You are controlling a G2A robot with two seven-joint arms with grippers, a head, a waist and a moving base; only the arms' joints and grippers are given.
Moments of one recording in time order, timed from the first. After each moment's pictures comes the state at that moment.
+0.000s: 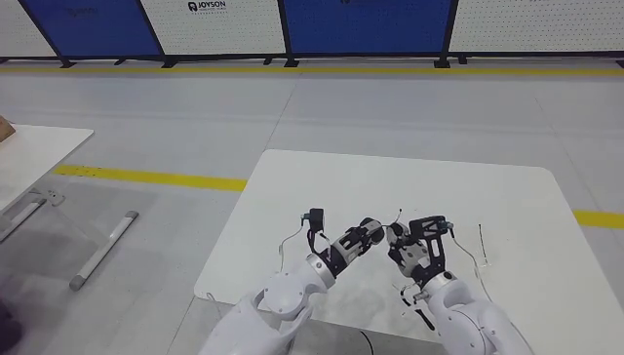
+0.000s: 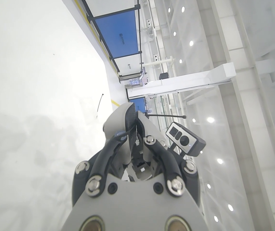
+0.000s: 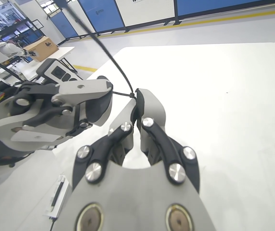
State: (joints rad) left arm 1.47 -1.26 -1.03 -1.66 -0.25 -0.14 -0.16; right arm -1.49 -1.28 1.09 -1.79 -0.98 -0.03 0.34
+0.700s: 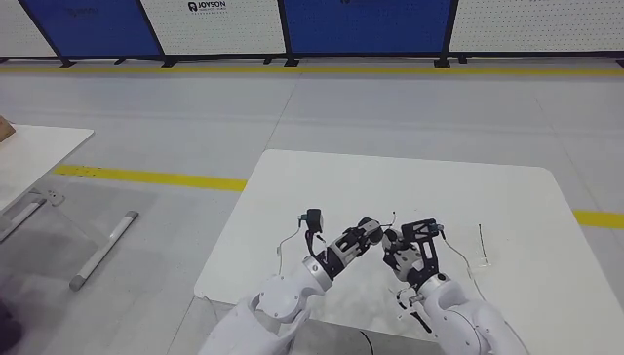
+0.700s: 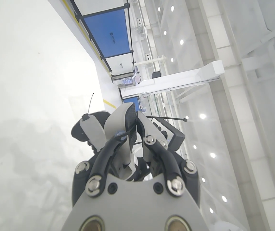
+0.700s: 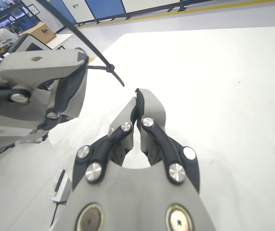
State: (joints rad) left arm 1.49 -1.25 -1.05 -1.68 -0.26 -0.19 -0.17; right arm -1.48 -1.29 1.08 -1.76 -0.96 -0.05 0.37
